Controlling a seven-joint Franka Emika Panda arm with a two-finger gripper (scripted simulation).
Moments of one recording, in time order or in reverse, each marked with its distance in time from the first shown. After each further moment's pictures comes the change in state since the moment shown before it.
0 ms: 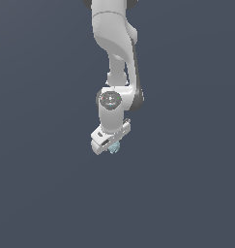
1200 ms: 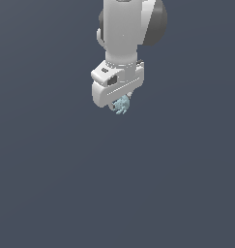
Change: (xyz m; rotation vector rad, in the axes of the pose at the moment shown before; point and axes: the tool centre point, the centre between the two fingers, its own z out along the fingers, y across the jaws) arm -0.020 -0.058 -0.227 -0.001 0.002 -0.002
